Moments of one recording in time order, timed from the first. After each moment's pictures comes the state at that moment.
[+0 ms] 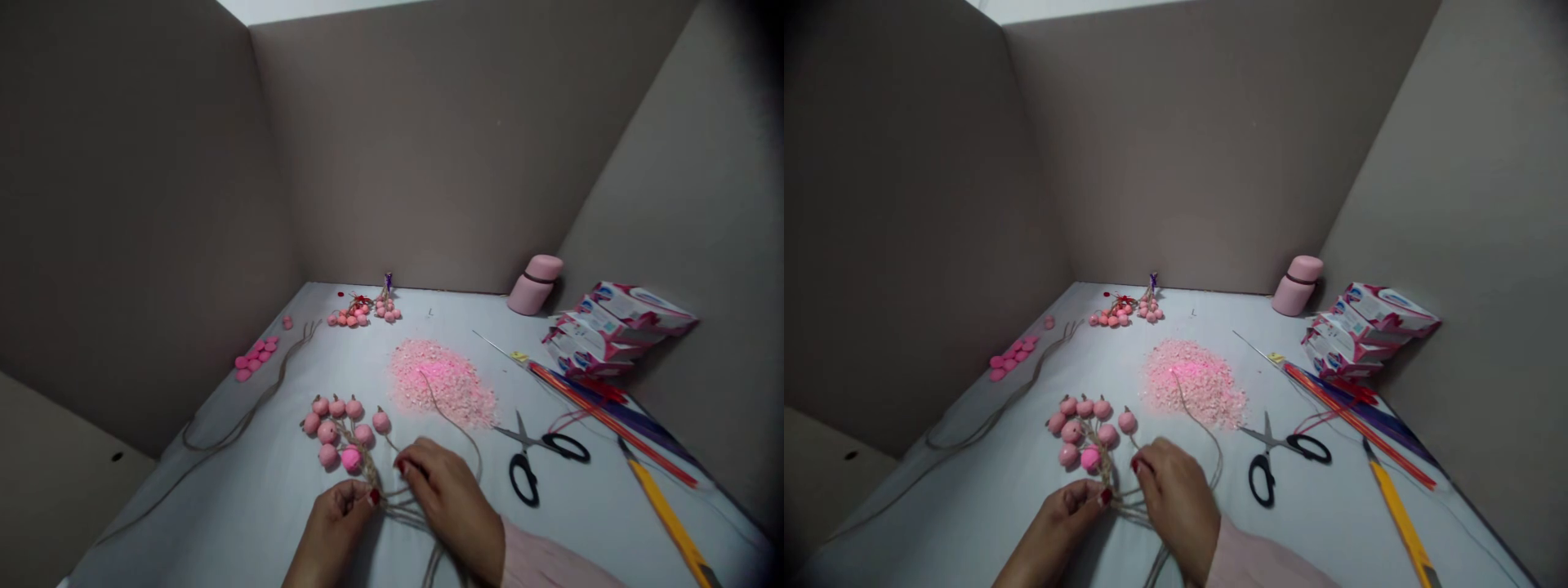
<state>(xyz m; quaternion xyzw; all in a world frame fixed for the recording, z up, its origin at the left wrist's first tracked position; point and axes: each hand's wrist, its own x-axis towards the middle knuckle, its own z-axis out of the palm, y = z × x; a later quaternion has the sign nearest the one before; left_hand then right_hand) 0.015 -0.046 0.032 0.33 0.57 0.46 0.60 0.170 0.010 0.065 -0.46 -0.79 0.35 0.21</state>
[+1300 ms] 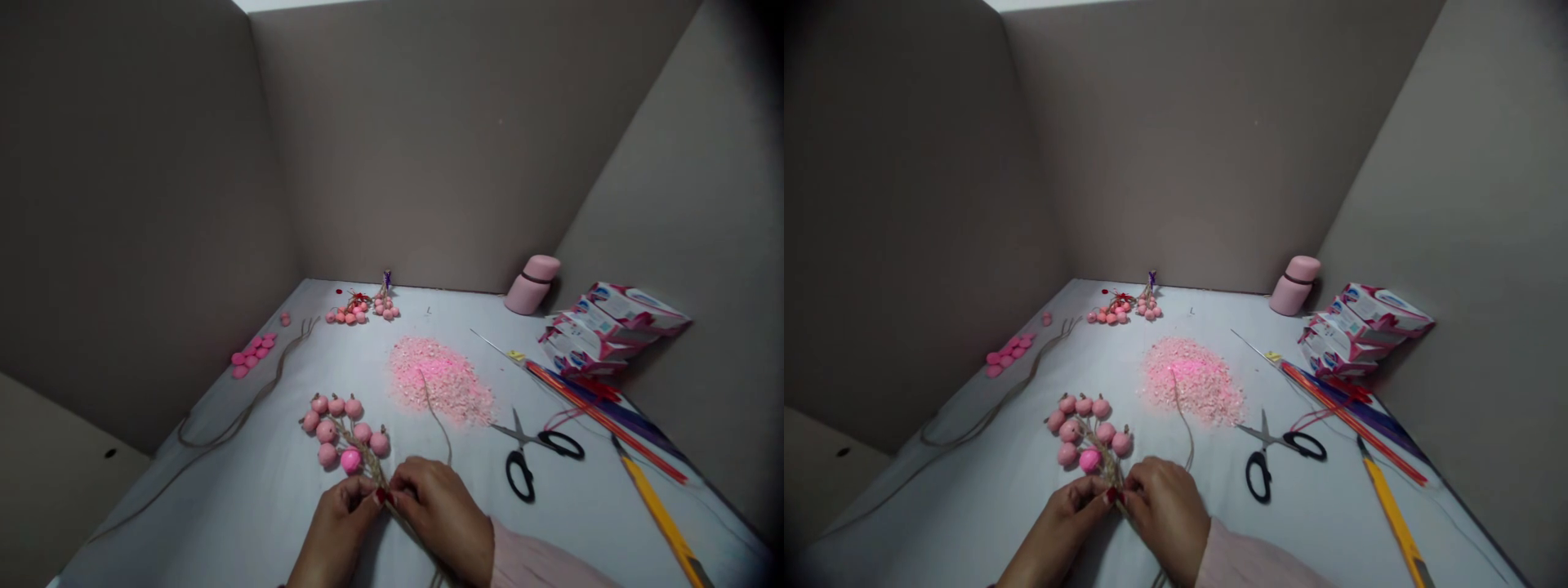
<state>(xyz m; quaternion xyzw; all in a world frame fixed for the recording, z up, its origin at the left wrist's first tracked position) 0.025 -0.045 0.033 0.34 0.57 0.46 0.59 0.167 0.001 0.060 -0.46 -0.82 0.32 0.14</state>
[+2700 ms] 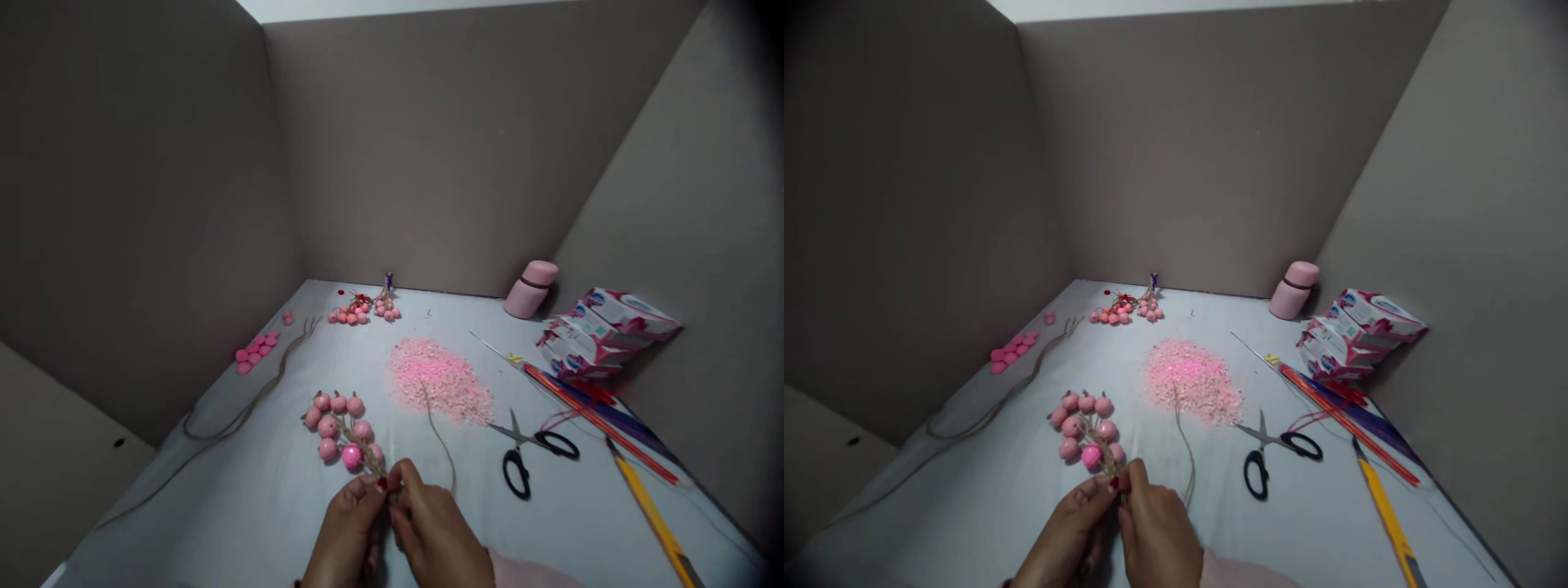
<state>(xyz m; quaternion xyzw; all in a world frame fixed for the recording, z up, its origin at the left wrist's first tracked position) 0.046 -0.050 0.032 0.18 0.50 0.52 0.67 0.162 -0.028 0.063 -0.44 -0.82 0.33 0.12</state>
